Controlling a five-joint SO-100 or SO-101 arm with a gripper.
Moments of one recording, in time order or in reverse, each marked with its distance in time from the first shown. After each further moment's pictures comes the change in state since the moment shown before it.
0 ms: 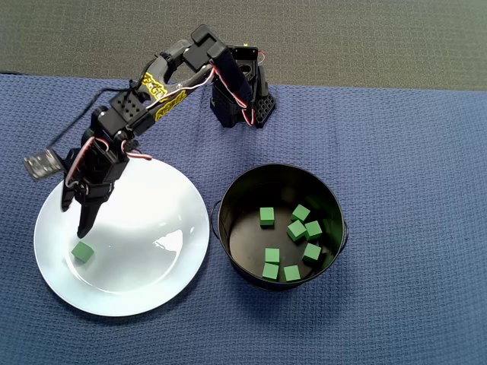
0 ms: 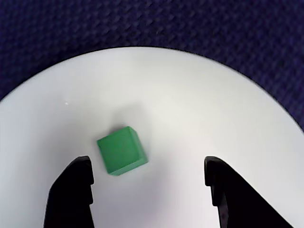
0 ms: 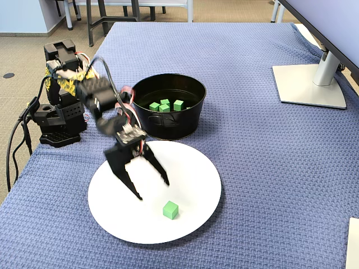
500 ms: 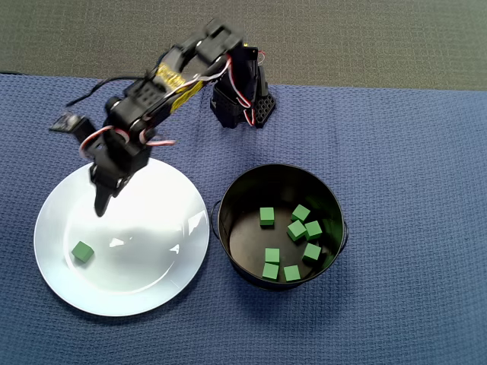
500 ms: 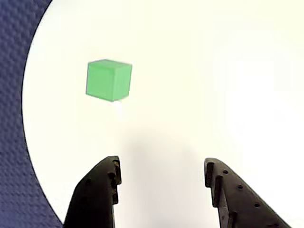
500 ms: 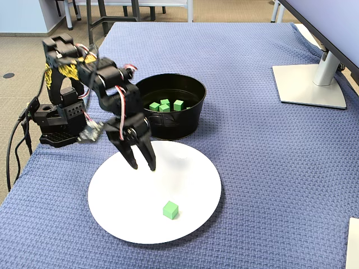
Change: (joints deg) arm -4.8 4.9 -9.4 34.7 63.0
